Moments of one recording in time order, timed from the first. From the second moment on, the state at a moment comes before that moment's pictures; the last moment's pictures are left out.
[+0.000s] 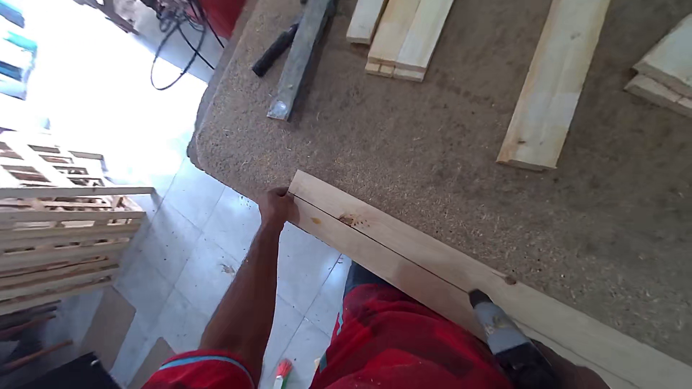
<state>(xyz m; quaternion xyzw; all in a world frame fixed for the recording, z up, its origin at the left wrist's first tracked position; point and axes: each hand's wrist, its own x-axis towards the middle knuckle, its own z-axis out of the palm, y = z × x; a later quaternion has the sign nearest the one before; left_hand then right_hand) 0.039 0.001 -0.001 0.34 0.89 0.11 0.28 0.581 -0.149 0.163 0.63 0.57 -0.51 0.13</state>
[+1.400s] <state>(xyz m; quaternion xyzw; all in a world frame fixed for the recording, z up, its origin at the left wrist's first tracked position) 0.114 0.044 -0.037 0.85 0.36 -0.06 0.38 0.332 -0.027 0.089 0.54 0.61 -0.51 0.26</state>
